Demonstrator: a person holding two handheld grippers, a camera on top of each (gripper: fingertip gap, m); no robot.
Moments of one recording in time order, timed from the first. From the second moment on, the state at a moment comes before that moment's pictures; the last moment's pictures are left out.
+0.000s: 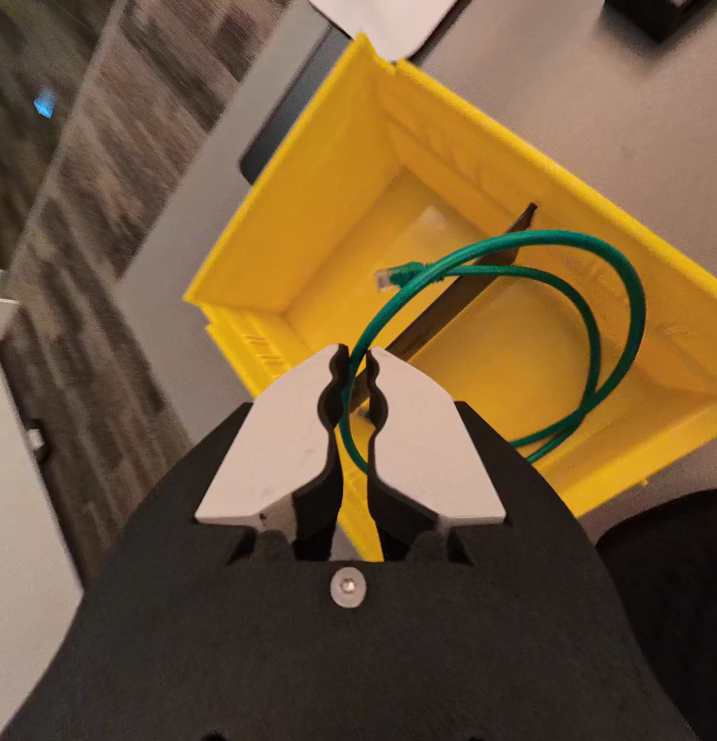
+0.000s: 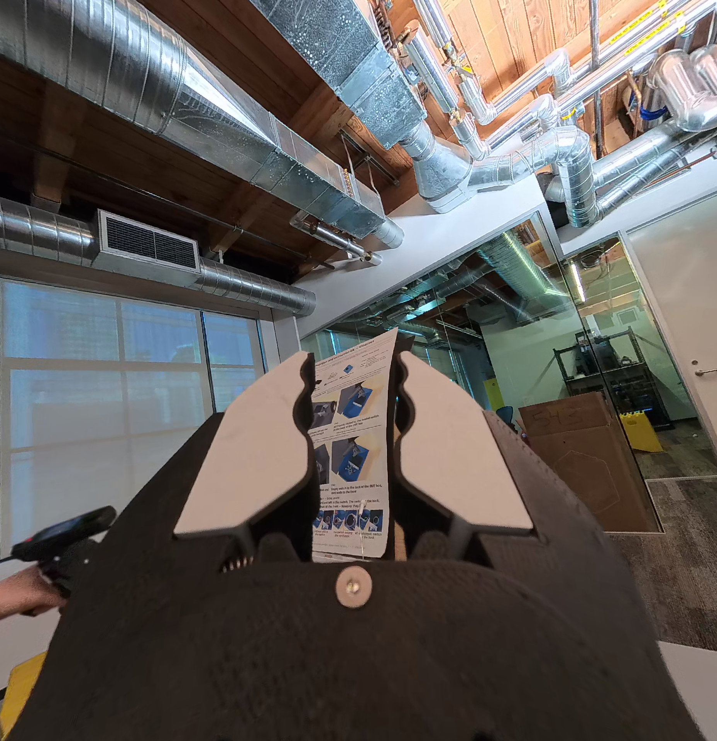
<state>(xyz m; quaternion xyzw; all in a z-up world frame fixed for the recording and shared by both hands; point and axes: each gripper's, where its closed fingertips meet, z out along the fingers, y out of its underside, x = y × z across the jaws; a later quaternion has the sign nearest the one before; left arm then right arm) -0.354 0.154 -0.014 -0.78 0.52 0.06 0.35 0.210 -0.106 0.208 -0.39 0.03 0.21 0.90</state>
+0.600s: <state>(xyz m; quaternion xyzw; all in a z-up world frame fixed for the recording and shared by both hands) -0.240 0.019 0.272 -0.56 0.50 0.04 0.66 0.024 -0.026 0.174 -0.46 -0.07 0.49 0.74</state>
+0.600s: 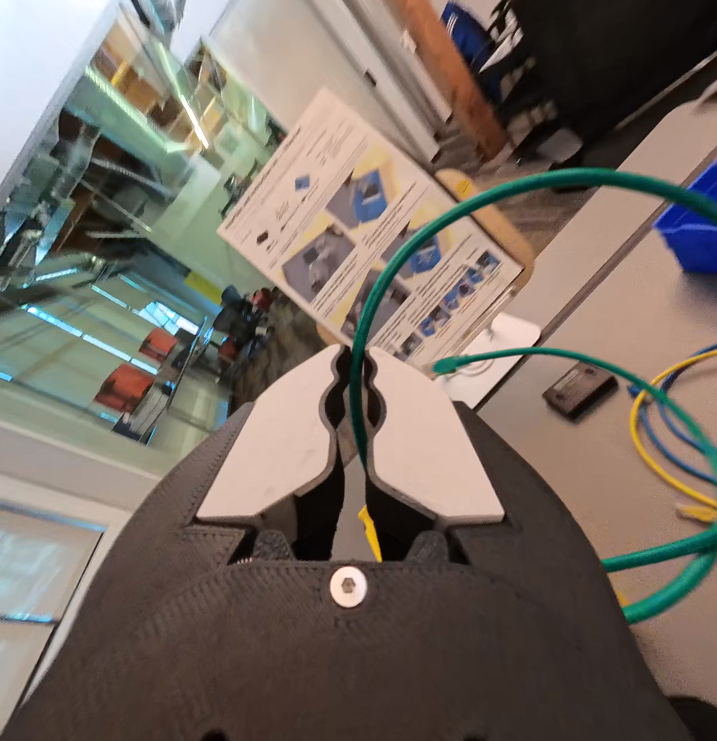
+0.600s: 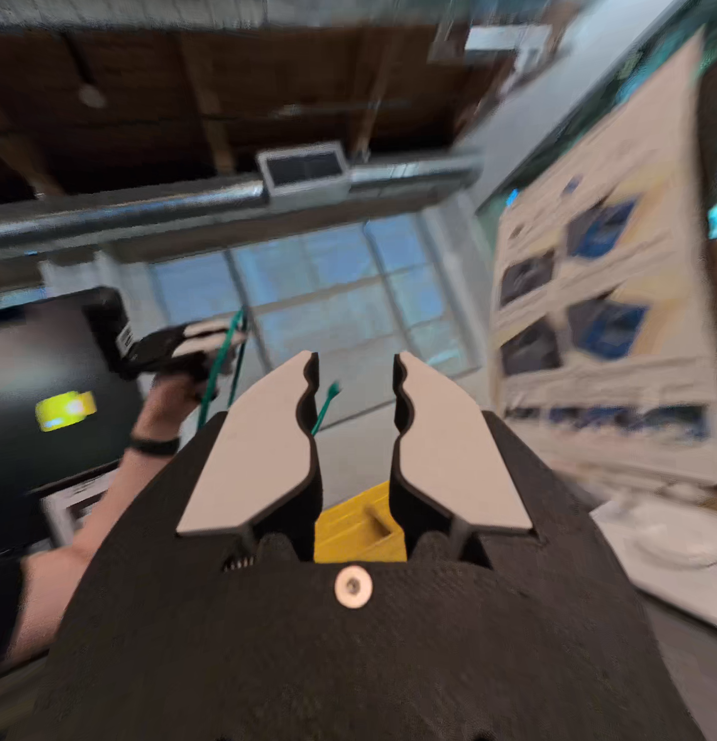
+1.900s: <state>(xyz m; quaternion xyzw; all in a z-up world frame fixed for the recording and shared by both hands) -0.178 -0.046 0.158 -0.58 0.45 -0.55 0.40 -0.101 -0.061 0.136 -0.41 -0.44 -0.04 0.80</state>
